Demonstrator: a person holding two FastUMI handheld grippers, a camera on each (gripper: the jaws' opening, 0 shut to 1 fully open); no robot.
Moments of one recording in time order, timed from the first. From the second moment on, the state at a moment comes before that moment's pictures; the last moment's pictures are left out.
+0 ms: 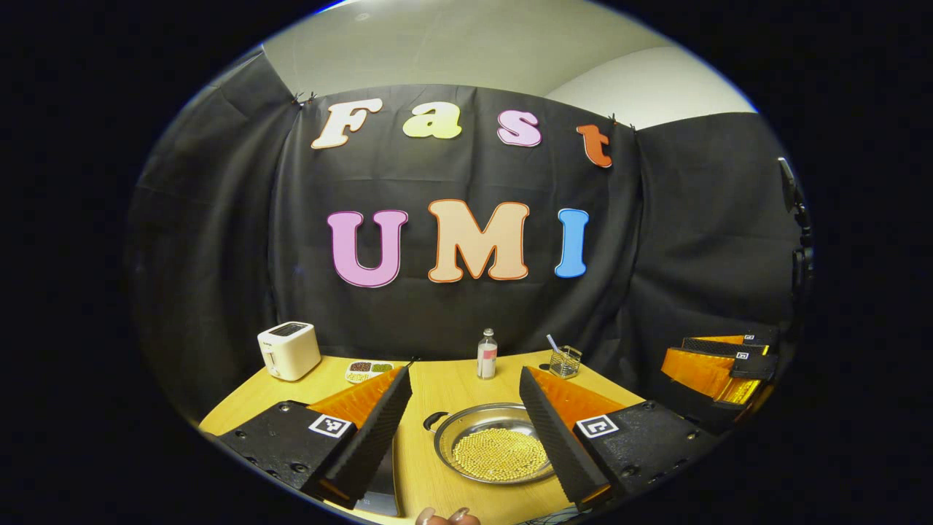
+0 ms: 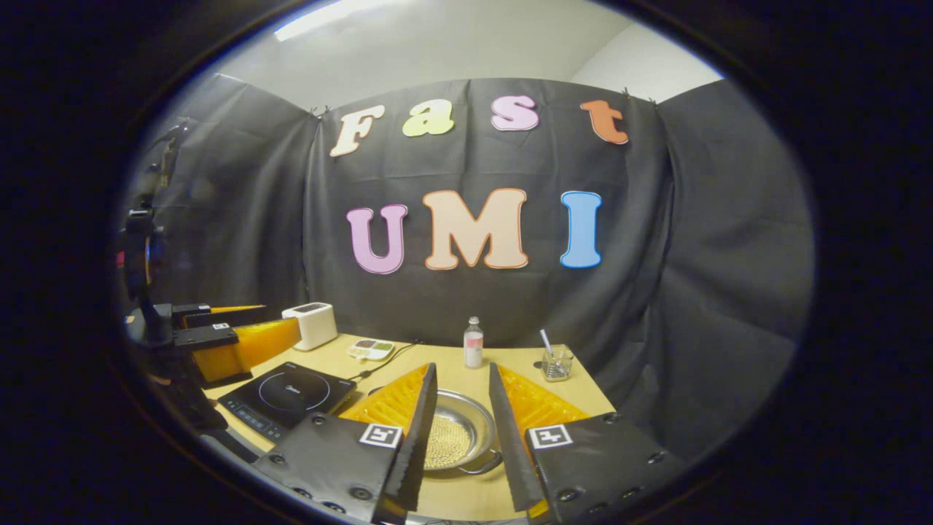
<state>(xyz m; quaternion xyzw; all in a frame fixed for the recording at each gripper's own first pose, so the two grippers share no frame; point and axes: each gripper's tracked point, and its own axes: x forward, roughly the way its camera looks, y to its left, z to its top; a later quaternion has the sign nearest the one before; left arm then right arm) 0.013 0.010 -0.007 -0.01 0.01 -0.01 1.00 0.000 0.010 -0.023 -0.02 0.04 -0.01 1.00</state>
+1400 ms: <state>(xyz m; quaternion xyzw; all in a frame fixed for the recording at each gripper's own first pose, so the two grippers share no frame) 0.037 0.020 -0.044 -0.04 0.05 -0.07 1.00 -0.001 0.019 -0.092 -0.03 0.13 -0.05 0.99</state>
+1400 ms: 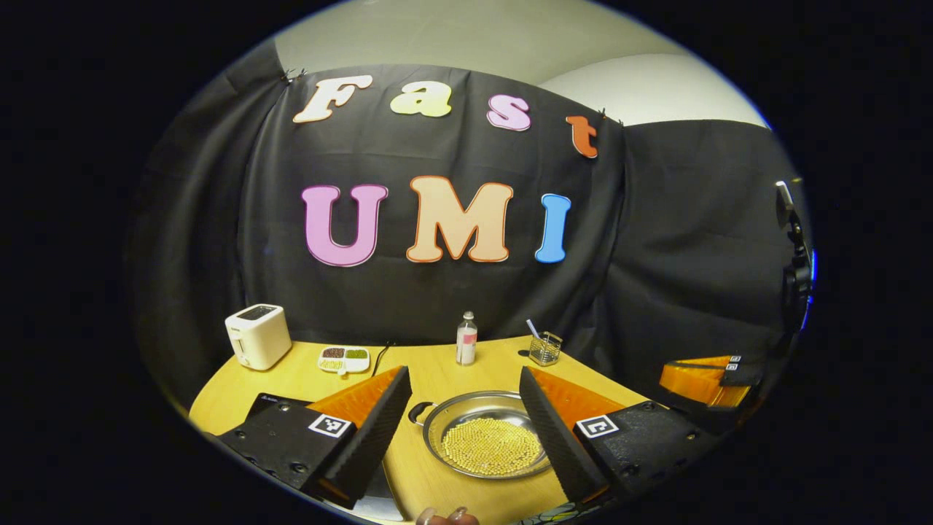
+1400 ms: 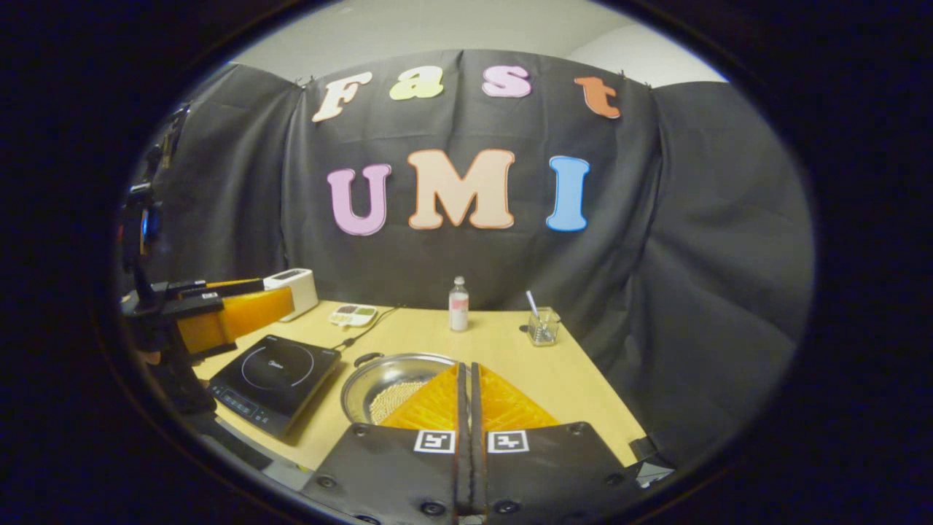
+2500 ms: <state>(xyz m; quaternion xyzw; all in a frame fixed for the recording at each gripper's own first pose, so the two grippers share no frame) 0.059 0.046 -0.110 0.00 0.12 0.08 0.99 0.025 0.009 -0.313 0.04 0.39 0.07 0.92</state>
